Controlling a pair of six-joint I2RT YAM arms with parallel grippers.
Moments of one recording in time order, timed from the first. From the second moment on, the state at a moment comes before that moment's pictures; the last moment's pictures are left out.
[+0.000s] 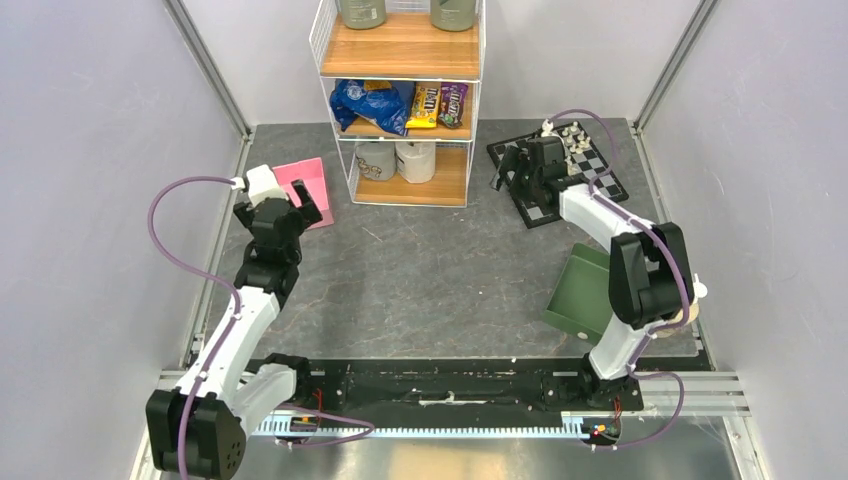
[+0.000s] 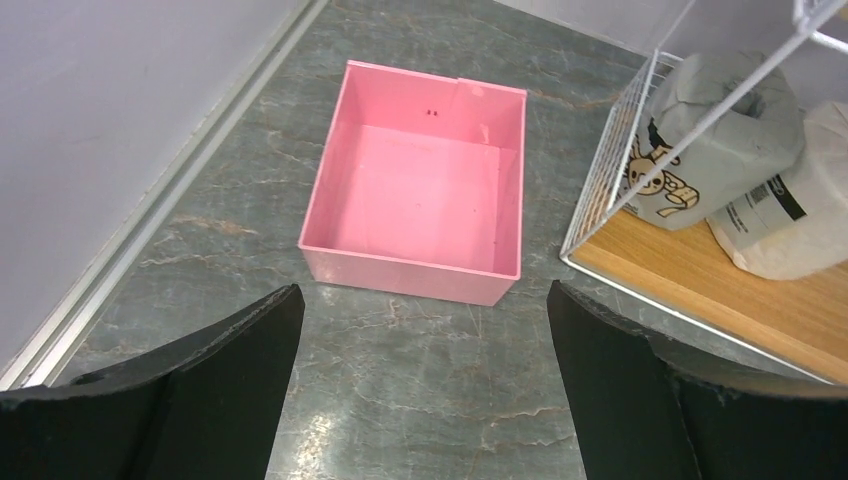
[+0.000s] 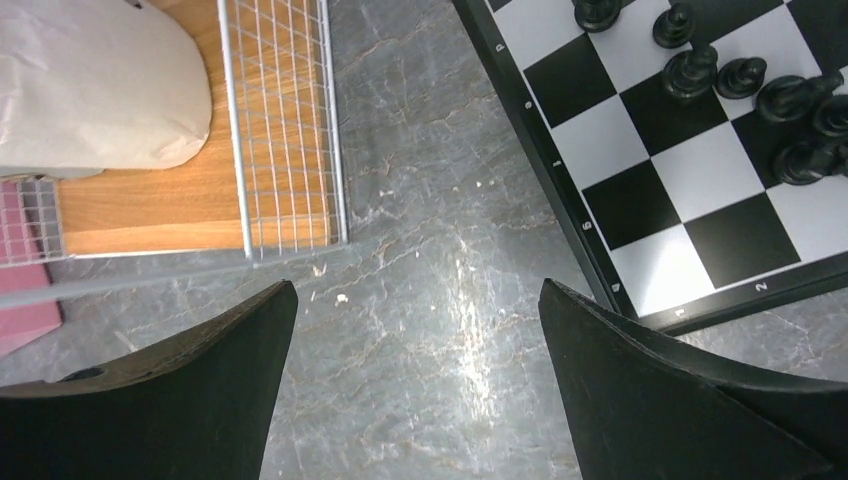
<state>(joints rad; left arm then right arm) -0.14 0.96 0.67 0.01 -0.45 -0.26 0.24 1.72 1.20 -0.16 0.00 0.55</state>
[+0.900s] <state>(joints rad) -0.14 0.98 0.78 -0.24 -0.49 -0.44 0.29 2.19 1.83 -0.46 0.10 0.51</state>
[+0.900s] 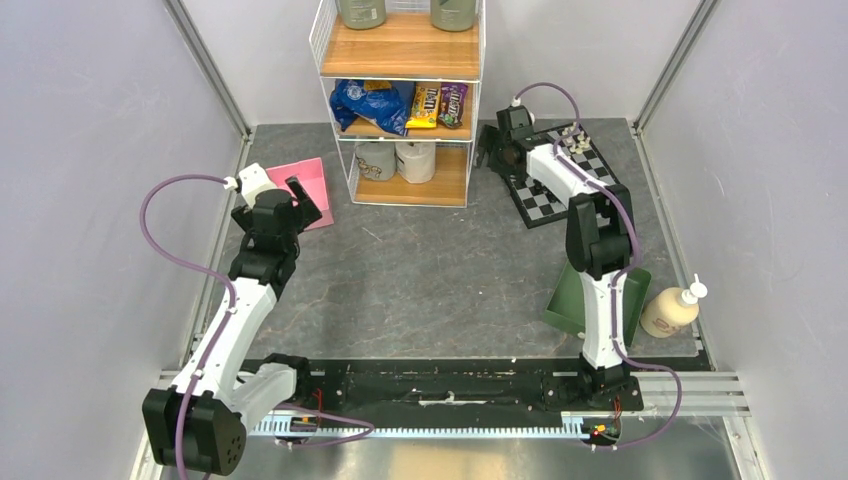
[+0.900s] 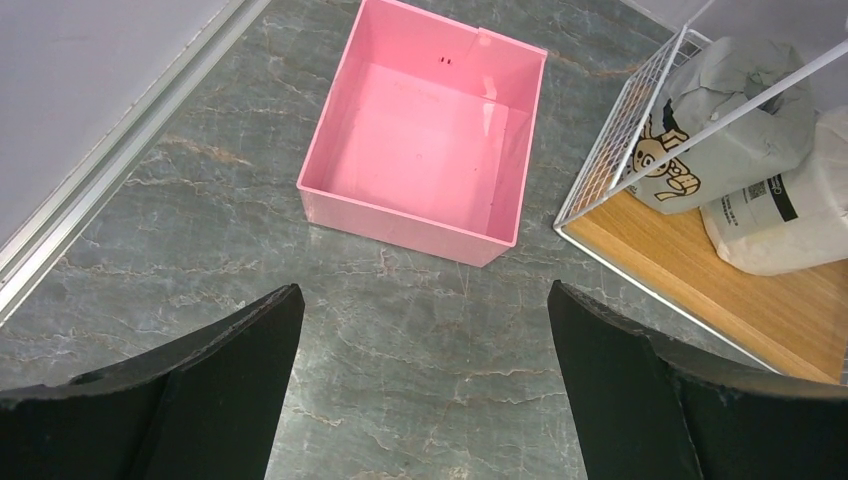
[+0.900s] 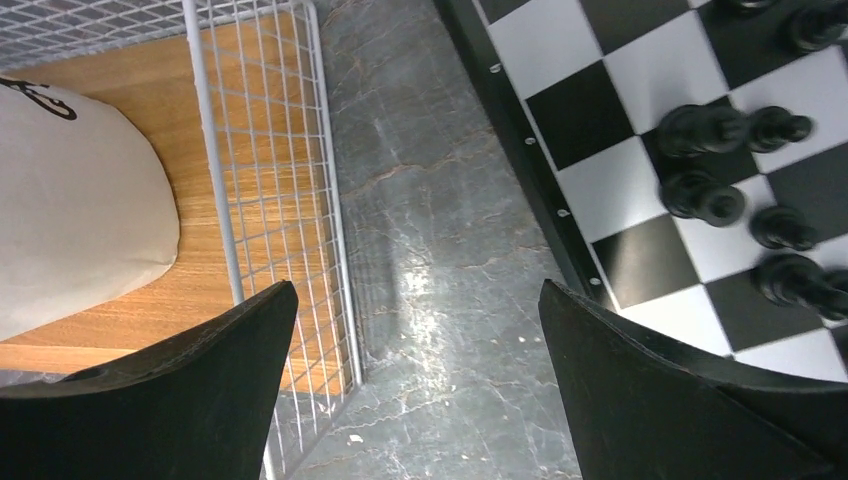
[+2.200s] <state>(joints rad) -0.14 0.99 0.78 -0.29 -0.52 -0.48 0.35 2.47 2.20 -0.59 0.08 0.50</state>
